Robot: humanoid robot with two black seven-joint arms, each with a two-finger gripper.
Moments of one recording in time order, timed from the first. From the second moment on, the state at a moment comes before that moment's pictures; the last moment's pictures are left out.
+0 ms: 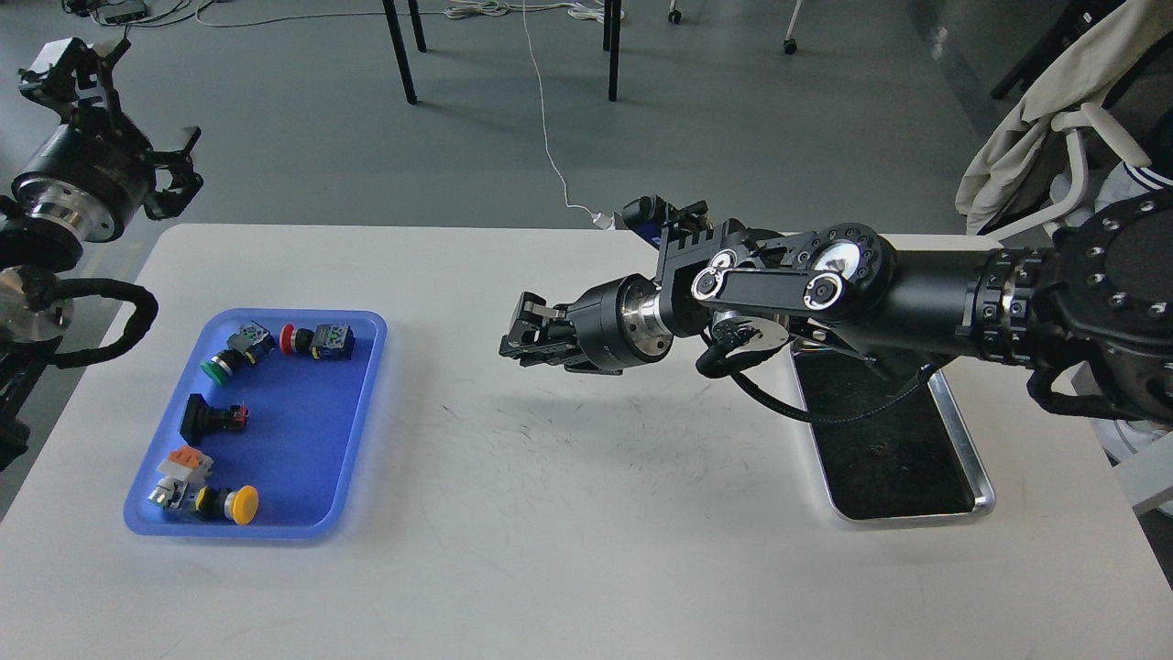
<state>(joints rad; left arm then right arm) -0.63 0.62 -1.02 -0.97 0.23 -0.10 -0.13 1.45 0.00 -0.50 0.96 -0.07 0.31 0.04</state>
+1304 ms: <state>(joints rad) -0.62 0.61 -1.02 -0.97 0.24 -0.09 -0.13 1.31 0.00 -0.43 0.94 -0.11 0.27 -0.02</state>
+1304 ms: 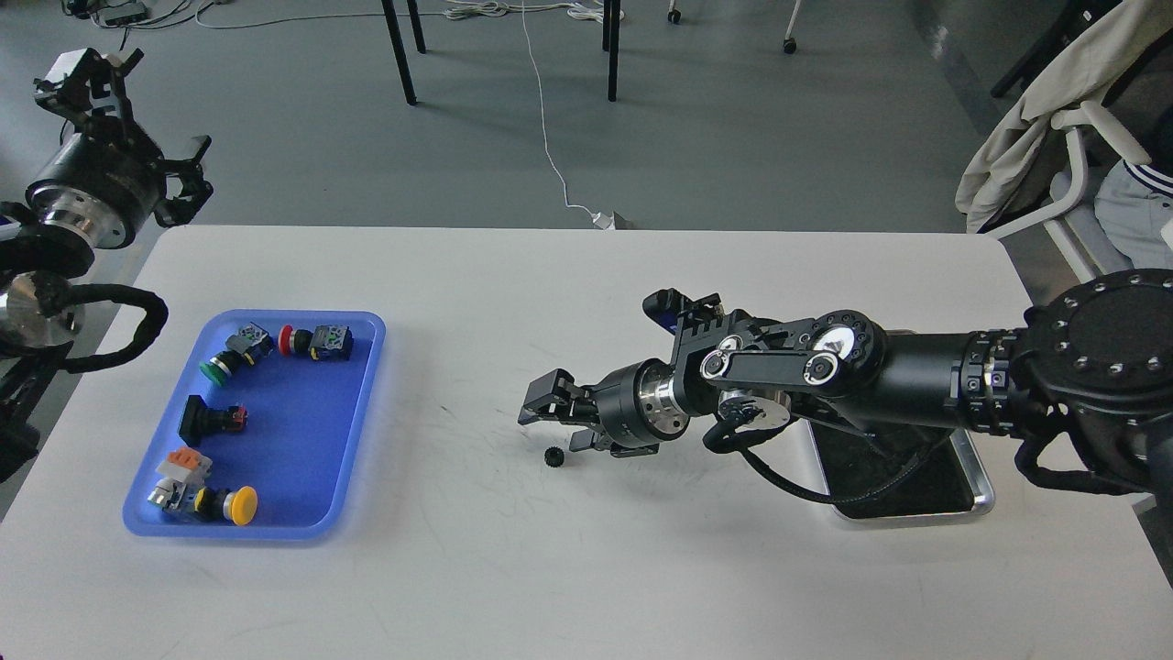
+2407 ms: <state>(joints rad) -0.67 0.61 -0.93 -1.00 0.24 -0.03 -0.07 0.48 -0.62 1.04 0.94 0.19 0.49 -0.01</state>
